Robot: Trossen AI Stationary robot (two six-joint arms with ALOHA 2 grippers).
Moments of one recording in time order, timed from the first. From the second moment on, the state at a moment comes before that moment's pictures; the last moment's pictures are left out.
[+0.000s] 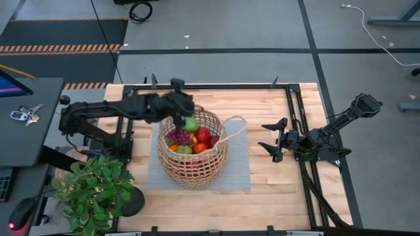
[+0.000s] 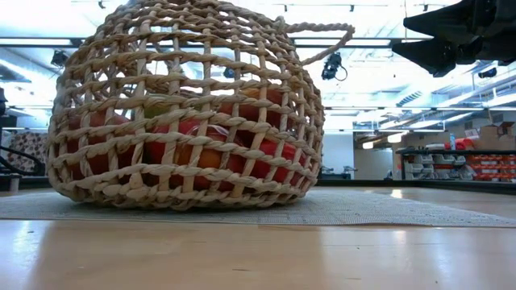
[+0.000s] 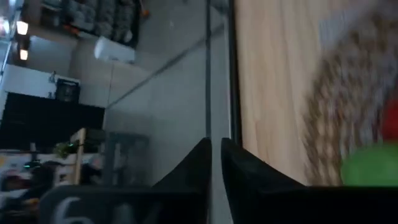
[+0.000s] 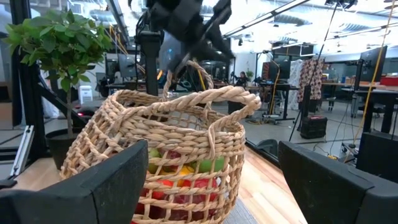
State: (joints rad) left arm 0.08 1.38 1.39 -0.66 -0.66 0.69; right arm 0.50 0.63 0.01 0.90 0.74 -0.21
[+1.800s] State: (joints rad) left arm 0.30 0.10 0.35 0.12 0.09 0.04; right arm 0.50 0.63 0.01 0.90 0.74 -0.21
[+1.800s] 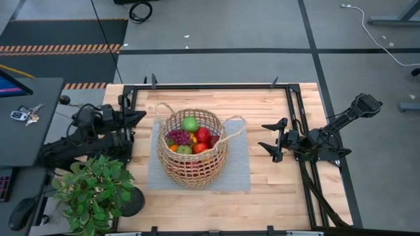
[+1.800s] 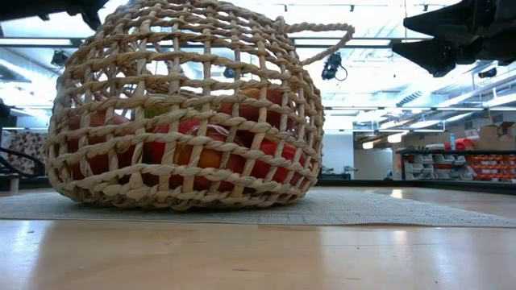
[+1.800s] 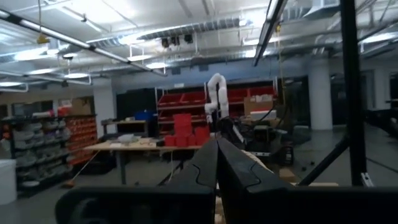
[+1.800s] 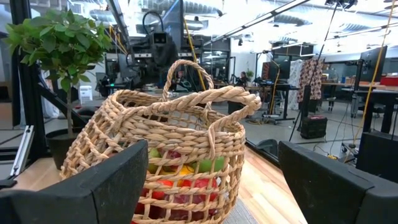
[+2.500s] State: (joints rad) left arm 0.17 0.05 0.13 0.21 0.09 -0.04; right arm 0.50 0.63 0.01 1.04 0.74 -0.19
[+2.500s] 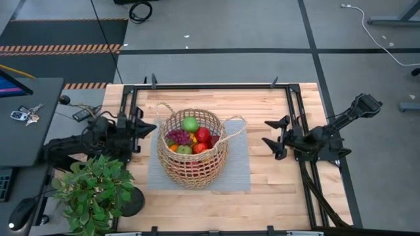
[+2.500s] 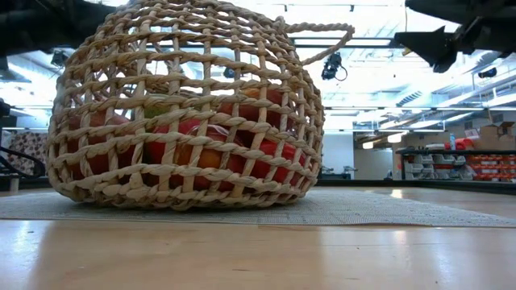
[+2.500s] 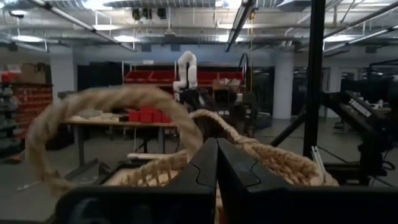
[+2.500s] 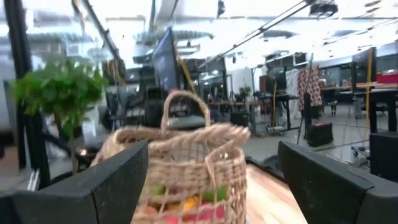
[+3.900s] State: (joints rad) left arm 0.16 0.05 0.07 0.05 0.13 -0.21; right arm 0.41 0.01 0.04 0.06 0.58 -0.10
